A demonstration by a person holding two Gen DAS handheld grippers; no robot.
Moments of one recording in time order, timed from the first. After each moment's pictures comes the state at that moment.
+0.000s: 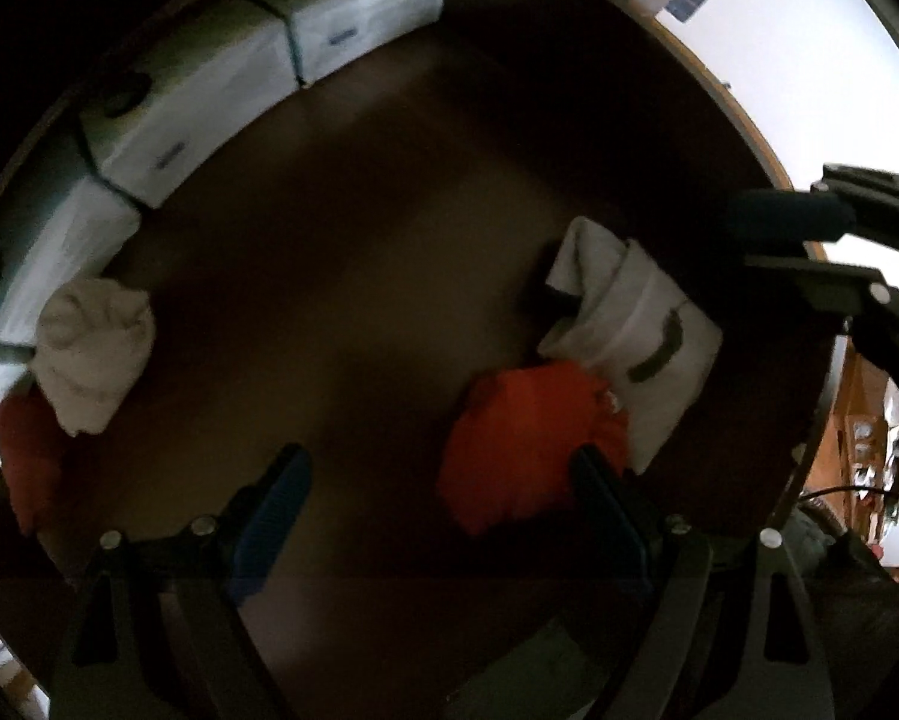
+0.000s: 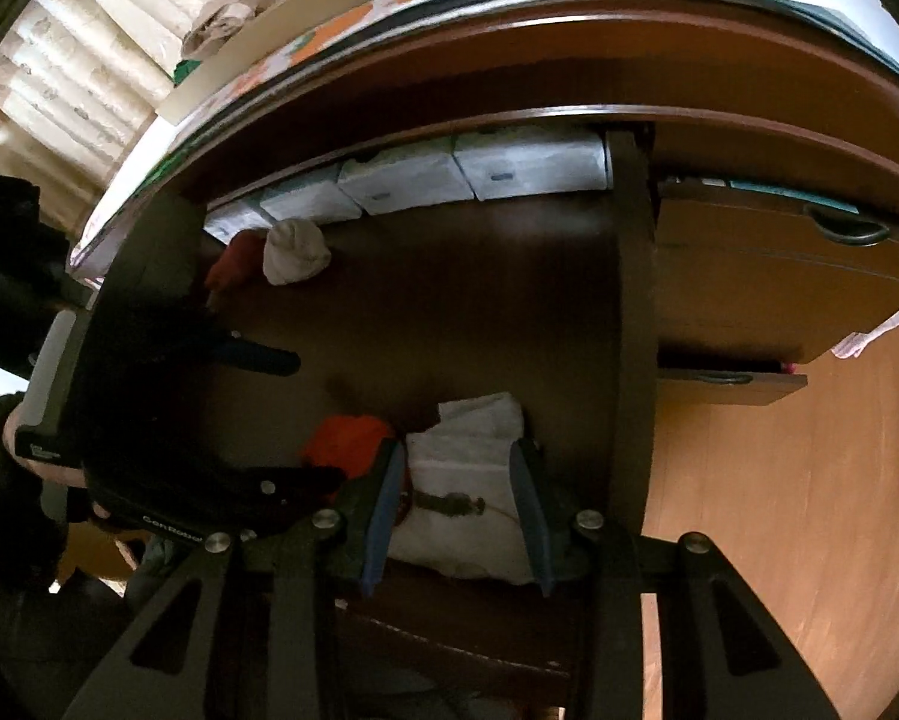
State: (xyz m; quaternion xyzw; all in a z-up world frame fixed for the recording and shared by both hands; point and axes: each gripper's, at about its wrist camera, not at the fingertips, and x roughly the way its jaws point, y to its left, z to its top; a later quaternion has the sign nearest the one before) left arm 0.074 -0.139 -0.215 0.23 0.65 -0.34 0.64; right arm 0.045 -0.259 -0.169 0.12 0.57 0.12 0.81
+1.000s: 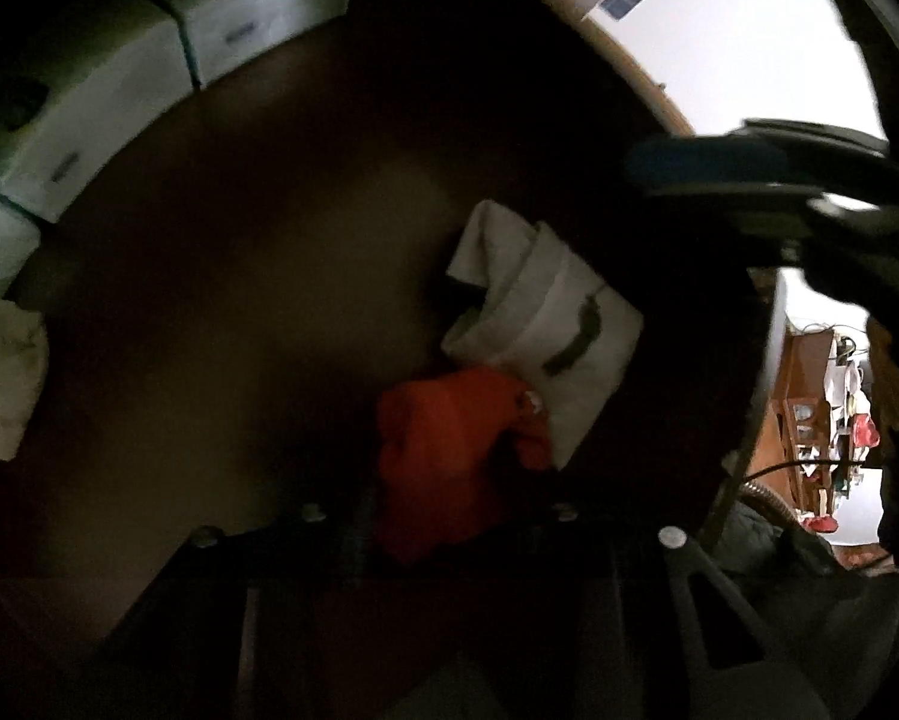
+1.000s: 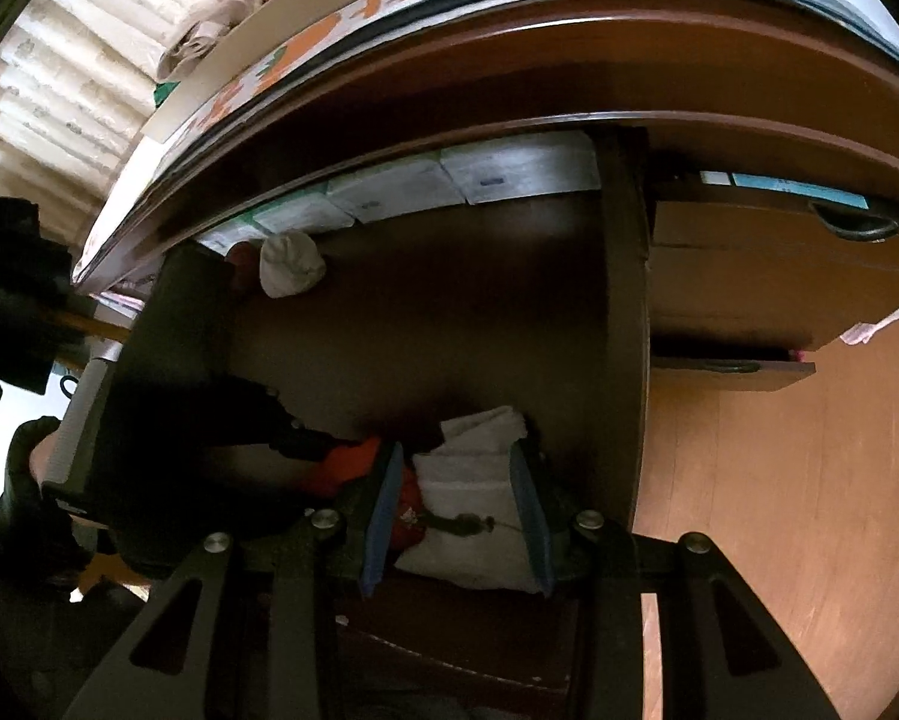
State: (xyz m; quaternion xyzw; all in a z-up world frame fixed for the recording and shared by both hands) left arm 0.040 -0.134 -0.199 0.17 0.65 -0.42 0.61; right arm 0.057 -0.268 -0.168 0.14 0.58 0.12 0.79
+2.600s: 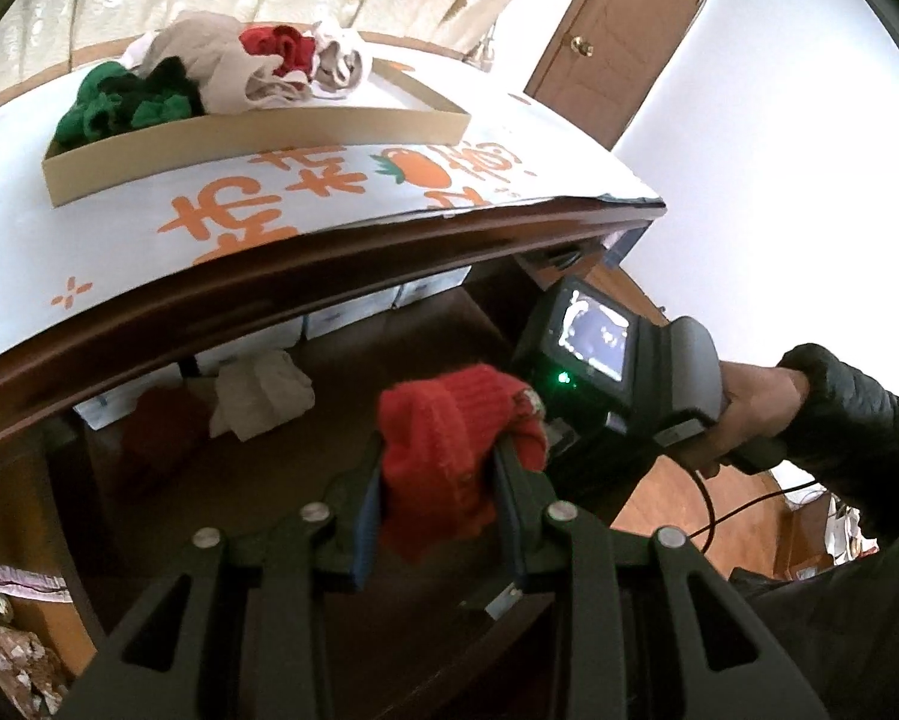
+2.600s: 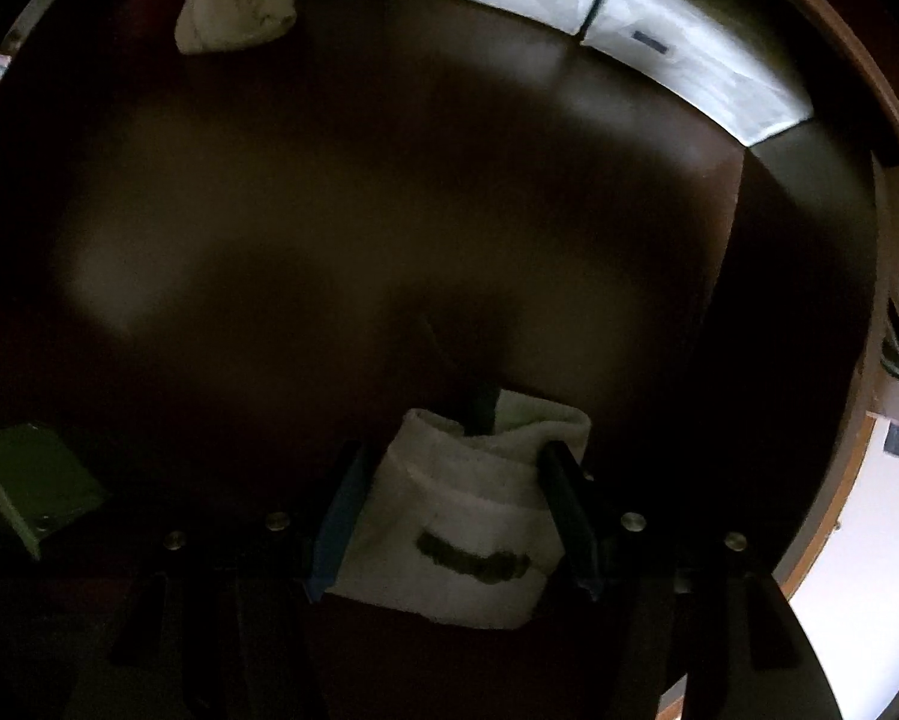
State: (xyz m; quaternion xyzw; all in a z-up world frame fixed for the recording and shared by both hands) left arm 0.065 0.020 -0.079 0.02 0.47 -0.40 0.79; right arm 0.096 -0.161 -0.250 -0.14 0.72 0.08 0.67
